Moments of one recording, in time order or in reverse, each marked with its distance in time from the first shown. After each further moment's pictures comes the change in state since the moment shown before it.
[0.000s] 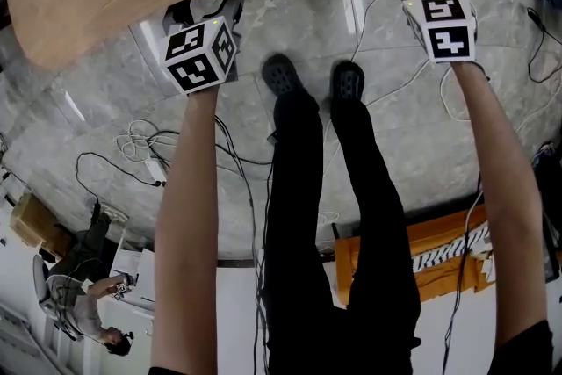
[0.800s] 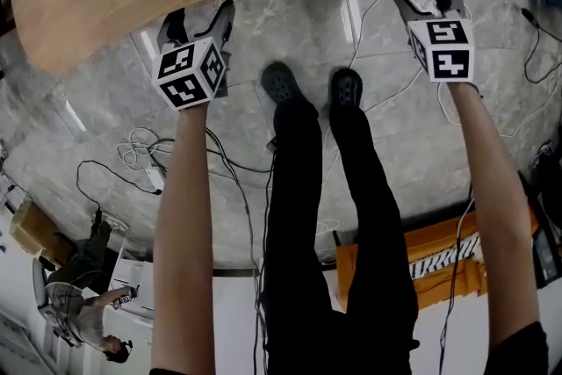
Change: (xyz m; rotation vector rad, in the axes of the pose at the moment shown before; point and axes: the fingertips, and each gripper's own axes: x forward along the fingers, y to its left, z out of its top) left arm -0.021 0.016 -0.006 0.022 -0.001 -0.022; right arm -0.027 0.003 -0.018 0.092 -0.004 -0.027
